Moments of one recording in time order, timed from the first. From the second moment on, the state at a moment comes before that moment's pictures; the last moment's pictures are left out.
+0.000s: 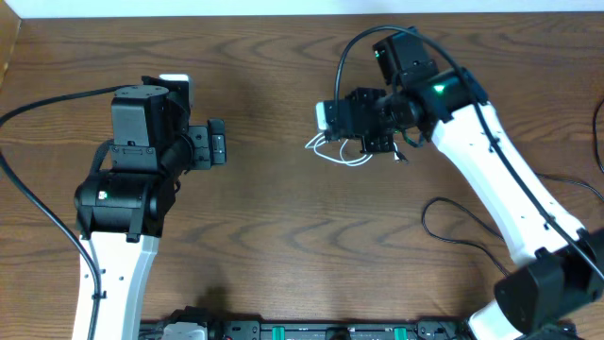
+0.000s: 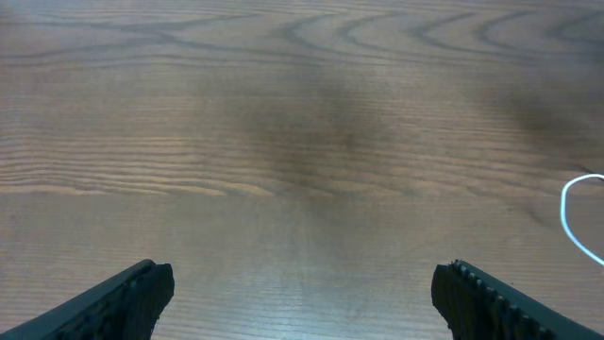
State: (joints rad) left arm -0.08 1.16 1.28 -0.91 -0.06 -0.04; right arm 0.45 1.75 1.66 -1.03 -0.51 -1.20
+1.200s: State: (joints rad) left arm -0.08 1.16 1.28 -0.91 -0.06 -0.04; right arm 0.58 2.04 1.66 -0.72 -0.23 0.02
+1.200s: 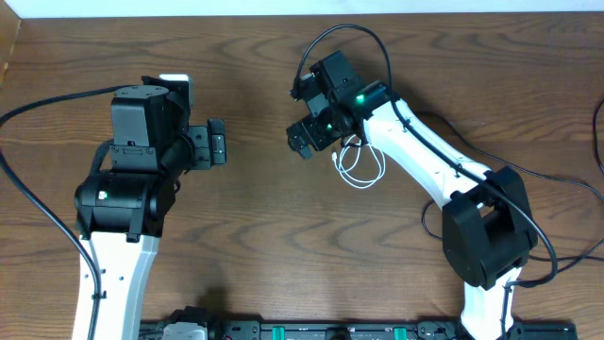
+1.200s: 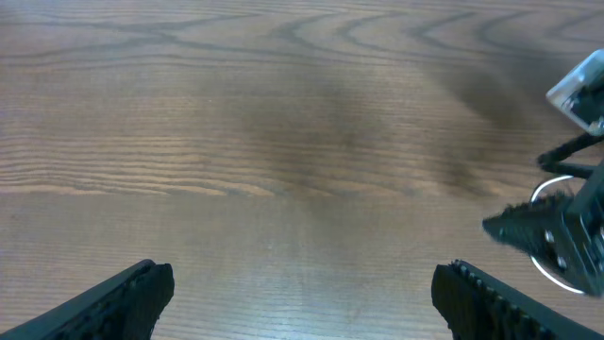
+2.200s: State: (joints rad) left arm -0.08 1.16 1.28 -0.91 -0.06 -0.04; right arm 0.40 2.04 1.63 -0.84 0.19 0.18
